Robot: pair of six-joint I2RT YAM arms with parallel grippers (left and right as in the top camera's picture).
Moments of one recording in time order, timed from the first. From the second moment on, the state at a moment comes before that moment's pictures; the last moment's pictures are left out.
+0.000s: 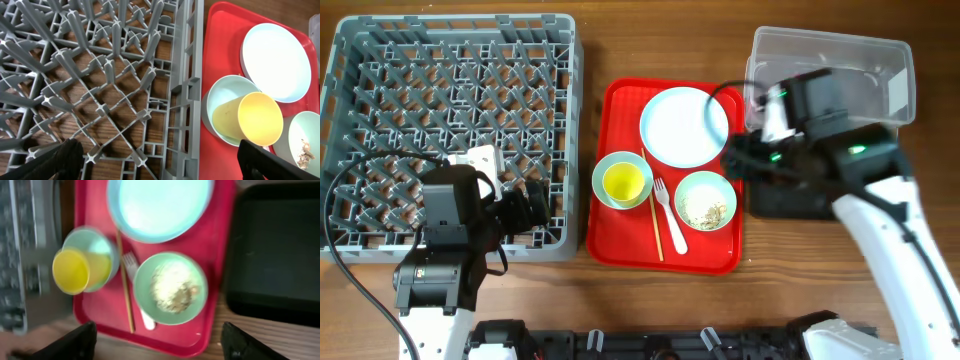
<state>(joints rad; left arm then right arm) 0.00 0.83 0.78 -0.81 0.13 -0.23 0.32 1.34 1.33 -1.15 -0.17 0.36</state>
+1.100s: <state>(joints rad) 0.00 0.83 0.78 -0.81 0.13 -0.23 0.67 1.77 1.08 -0.71 0.02 0.67</state>
